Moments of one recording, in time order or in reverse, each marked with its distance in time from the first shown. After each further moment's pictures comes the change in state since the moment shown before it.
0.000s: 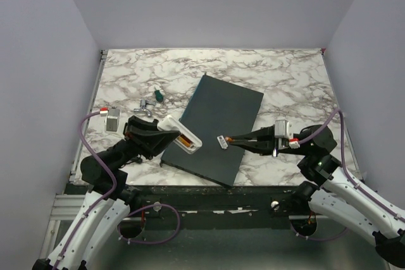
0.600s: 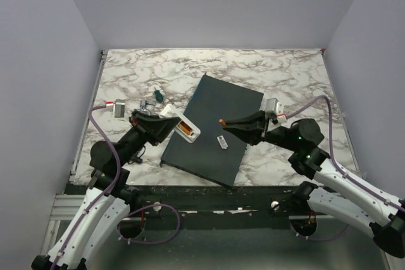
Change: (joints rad) left arm 0.000 0.015 0.016 -0.204 -0.159 0.033; right arm 0.006 0.092 -0.002 0.099 0.215 0.201
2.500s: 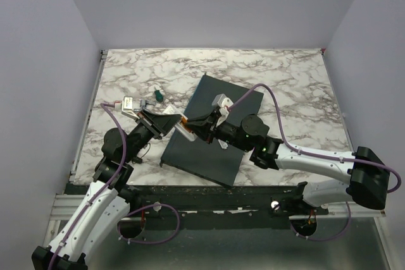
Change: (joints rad) left arm -0.007 0.117 0.002 -0.239 -0.183 -0.137; right arm 0.340 0.536 0.202 0.145 0.523 0.032
